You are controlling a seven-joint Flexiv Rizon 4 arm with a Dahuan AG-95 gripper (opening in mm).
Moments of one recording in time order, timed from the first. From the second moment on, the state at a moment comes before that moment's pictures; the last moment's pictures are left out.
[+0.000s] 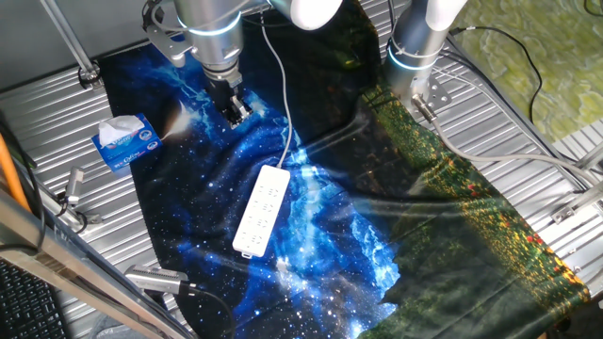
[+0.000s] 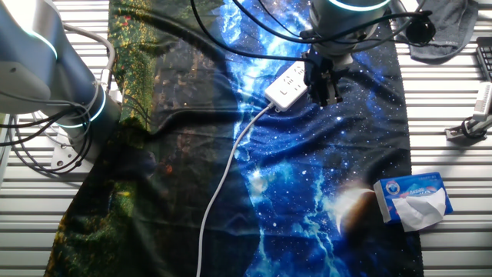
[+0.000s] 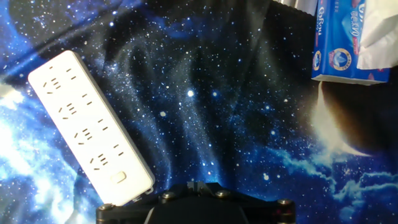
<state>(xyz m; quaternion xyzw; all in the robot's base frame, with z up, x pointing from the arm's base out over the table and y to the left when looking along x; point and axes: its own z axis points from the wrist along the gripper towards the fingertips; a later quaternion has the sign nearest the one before) 0.500 0.000 0.170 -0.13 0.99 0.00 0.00</state>
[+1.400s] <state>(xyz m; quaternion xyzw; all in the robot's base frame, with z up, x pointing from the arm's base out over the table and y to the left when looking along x) 0.505 0.012 0.155 -0.03 0.99 0.09 -0.04</state>
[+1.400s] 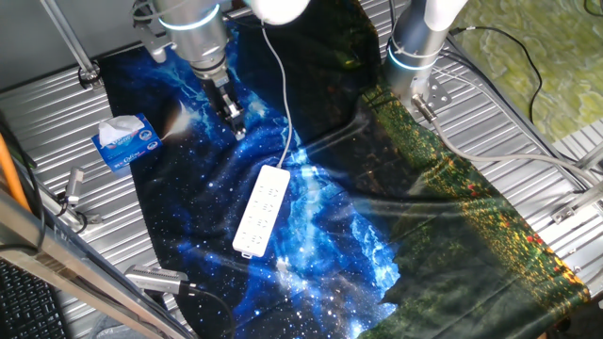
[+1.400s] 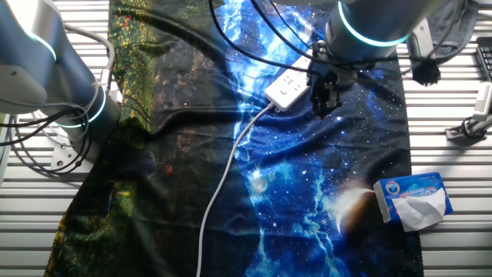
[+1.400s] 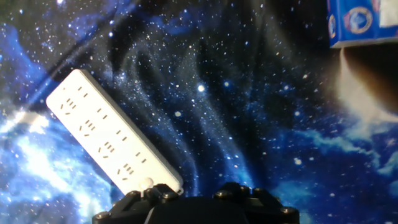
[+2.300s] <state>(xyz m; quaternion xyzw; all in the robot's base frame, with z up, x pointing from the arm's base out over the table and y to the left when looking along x) 0.508 0.023 0.139 -0.02 1.00 0.05 -0.04</state>
